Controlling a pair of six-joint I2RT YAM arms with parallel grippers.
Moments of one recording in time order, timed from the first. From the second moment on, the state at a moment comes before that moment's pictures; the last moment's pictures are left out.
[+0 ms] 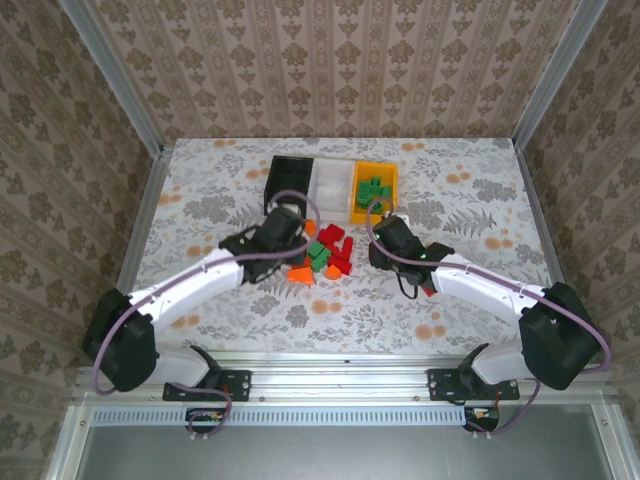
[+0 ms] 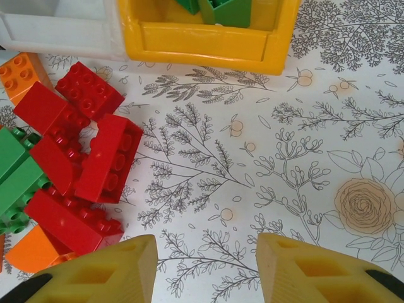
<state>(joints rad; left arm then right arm) -0.70 1.43 1.08 -0.51 -0.20 -0.46 0.62 1.36 0.82 -0.35 0.29 0.55</state>
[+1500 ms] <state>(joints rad) -0.58 1.57 1.11 -0.53 -0.08 -0.40 0.55 1.28 0.66 -0.23 0.23 0.52</state>
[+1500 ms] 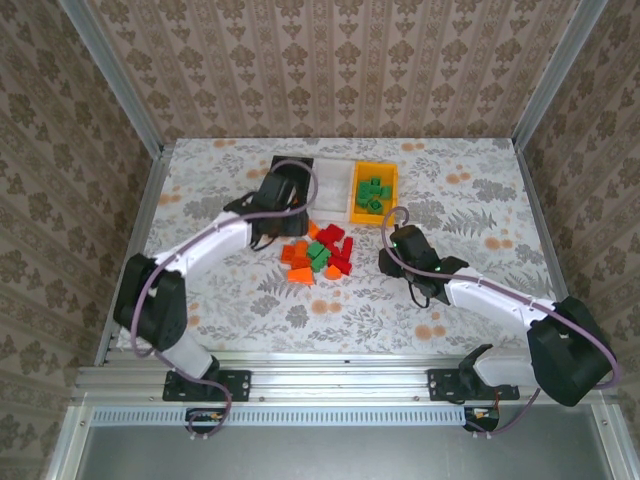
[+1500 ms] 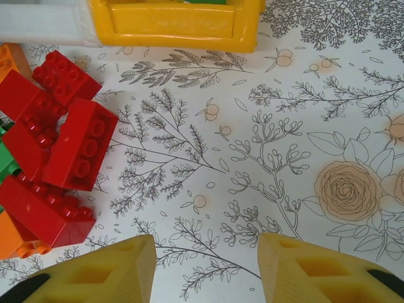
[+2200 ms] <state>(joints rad) -0.53 1.68 0.88 -0.34 -0.07 -0.42 0.55 1.30 0.66 -0.21 0.23 0.51</state>
